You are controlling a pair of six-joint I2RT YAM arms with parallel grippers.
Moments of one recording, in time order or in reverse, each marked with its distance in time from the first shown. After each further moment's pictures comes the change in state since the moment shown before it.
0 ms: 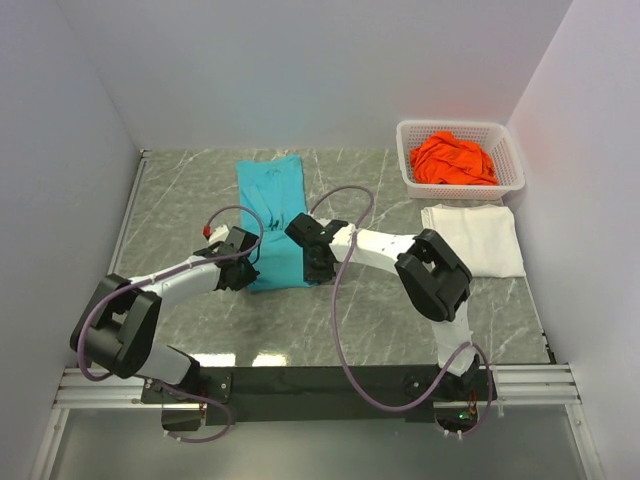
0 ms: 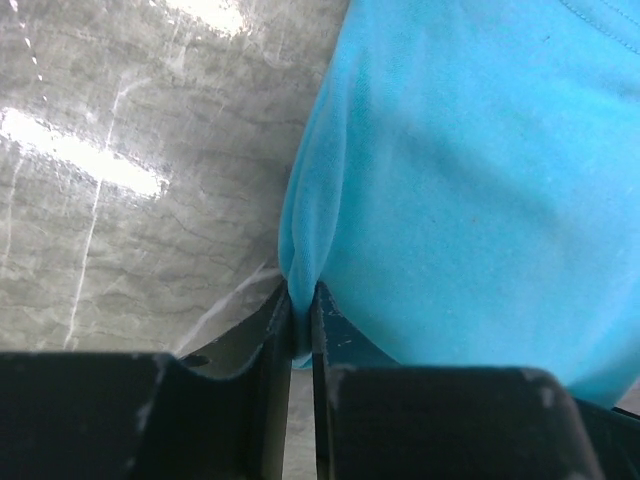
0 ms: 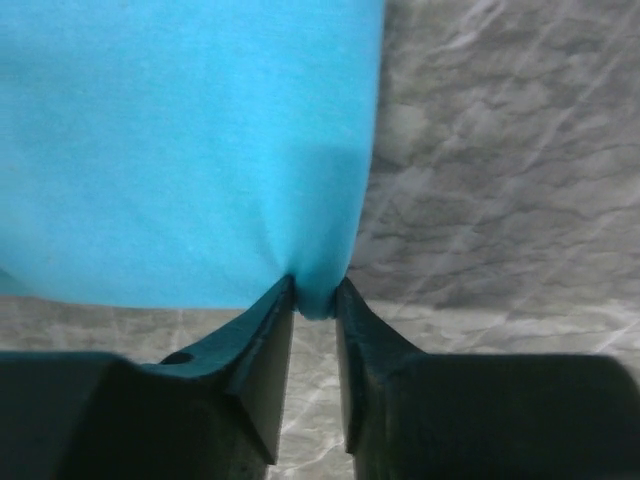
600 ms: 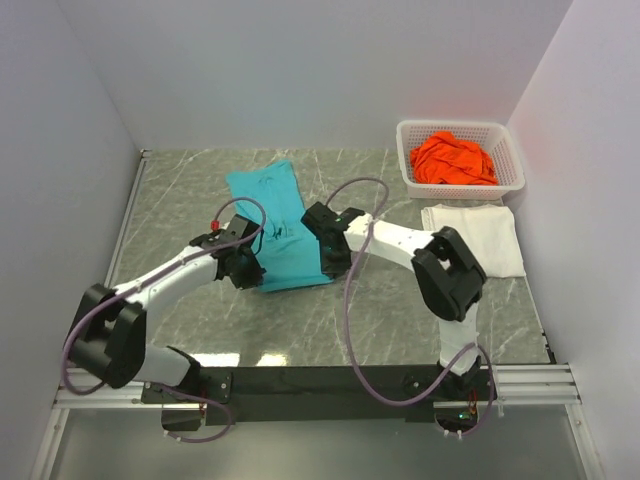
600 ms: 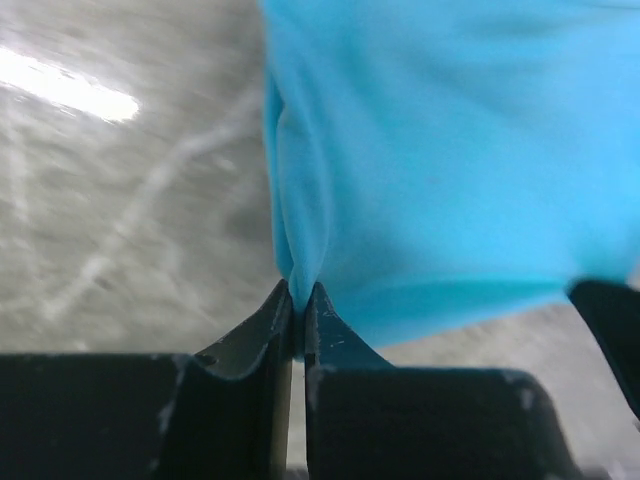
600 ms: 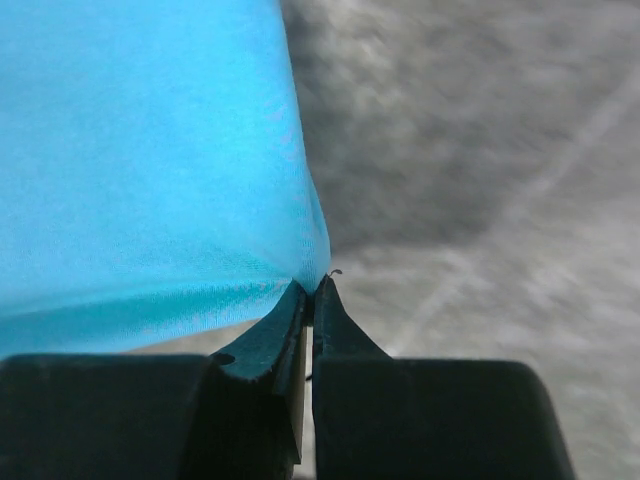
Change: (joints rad) left arm -0.019 -0.048 0.148 -0.267 0.166 0.002; right arm -0.084 -0.056 0.008 -0.136 0.013 -0.092
